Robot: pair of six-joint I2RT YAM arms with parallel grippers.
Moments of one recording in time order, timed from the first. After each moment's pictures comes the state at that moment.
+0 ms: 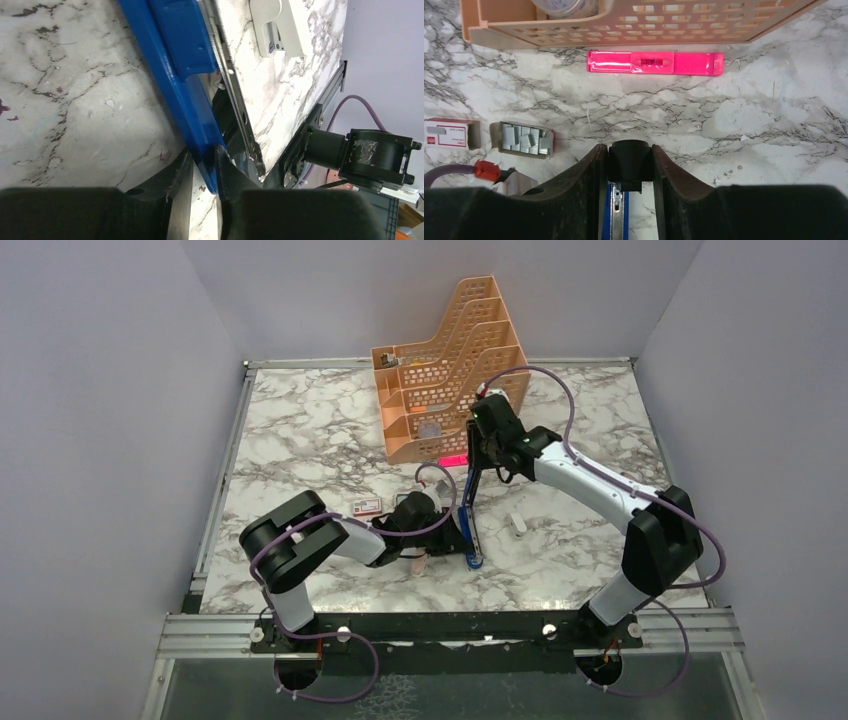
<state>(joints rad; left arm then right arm) -0.89 1.74 0.56 0.60 0.28 -1.01 0.65 1.60 1.28 -0.49 0.26 0.40</state>
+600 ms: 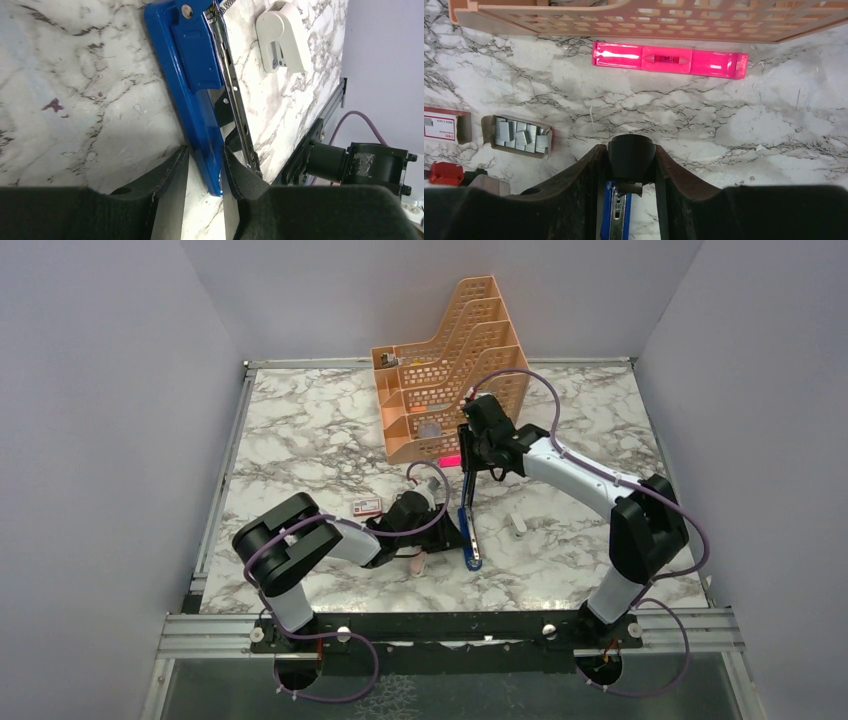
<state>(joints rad) -0.87 1.71 0.53 0.63 0.24 -1.01 0.65 1.69 1.30 -0.48 0.21 0.36</state>
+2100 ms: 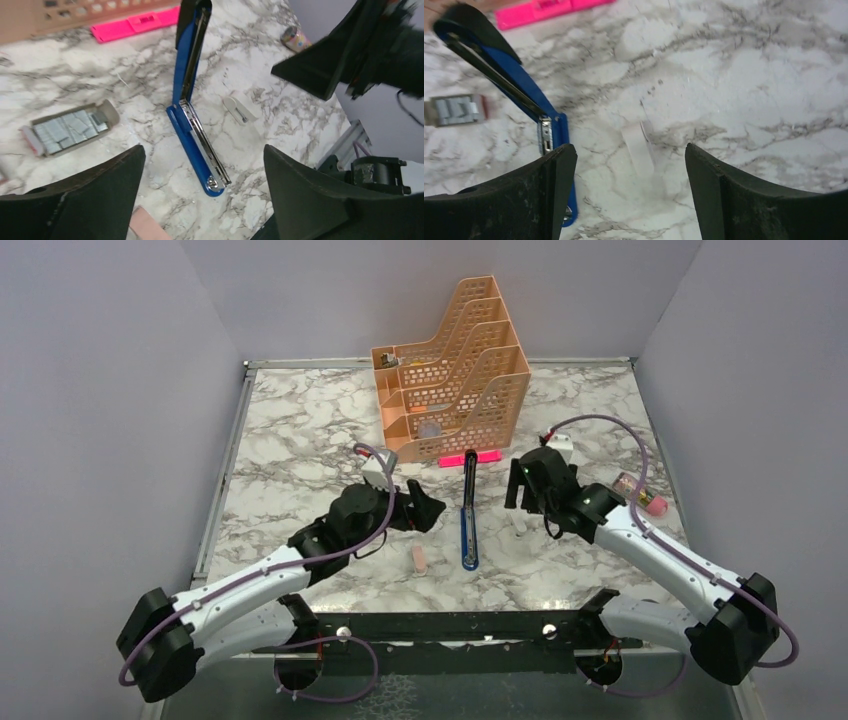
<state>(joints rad) -0.86 1.00 0.53 0.18 -0.06 -0.64 0.65 1.10 0.89 -0.59 0.45 0.56</state>
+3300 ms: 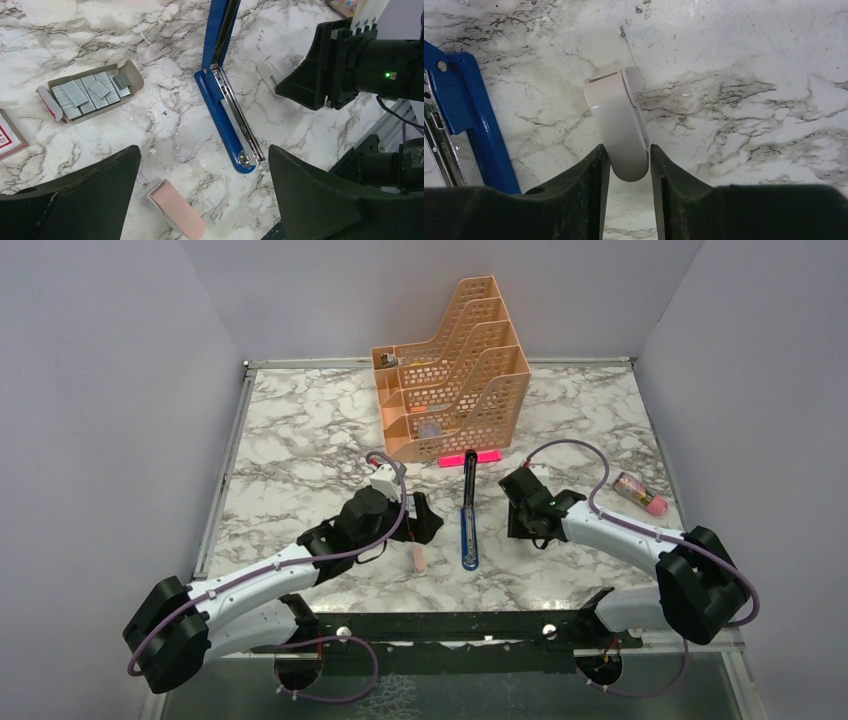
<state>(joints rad) -0.86 0.99 0.48 0.10 -0.09 -0.60 0.65 1.33 0.69 -0.51 0.32 0.63</state>
